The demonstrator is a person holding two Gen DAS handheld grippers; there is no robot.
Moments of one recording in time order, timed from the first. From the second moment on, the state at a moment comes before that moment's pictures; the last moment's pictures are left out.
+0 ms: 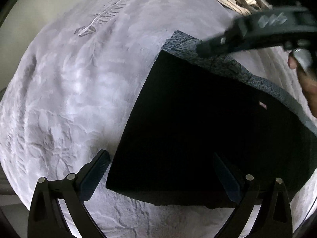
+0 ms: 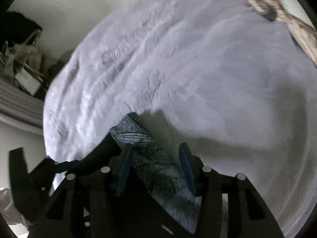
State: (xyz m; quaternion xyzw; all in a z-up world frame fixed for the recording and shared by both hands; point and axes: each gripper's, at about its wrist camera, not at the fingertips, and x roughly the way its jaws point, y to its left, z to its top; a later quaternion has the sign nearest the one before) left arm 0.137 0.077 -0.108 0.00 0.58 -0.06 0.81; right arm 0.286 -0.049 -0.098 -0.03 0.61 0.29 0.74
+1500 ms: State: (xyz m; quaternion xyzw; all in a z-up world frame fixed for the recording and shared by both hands) left arm 0.156 0.000 -0.045 0.08 0.58 -0.04 0.81; right arm 0.100 -0.279 -0.100 0.11 0.66 -0.03 0.74
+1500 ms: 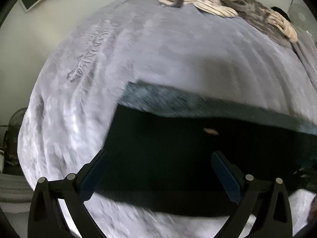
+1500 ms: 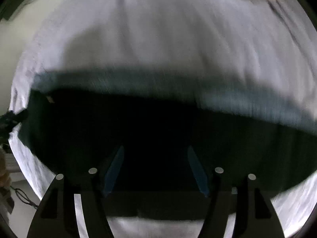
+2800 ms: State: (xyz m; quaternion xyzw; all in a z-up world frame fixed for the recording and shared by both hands) left arm 0.039 -0.196 0.026 0.20 0.58 -0.14 0.78; right arm -0.075 -0.380 -0.024 0.28 0.58 -0.12 0.76
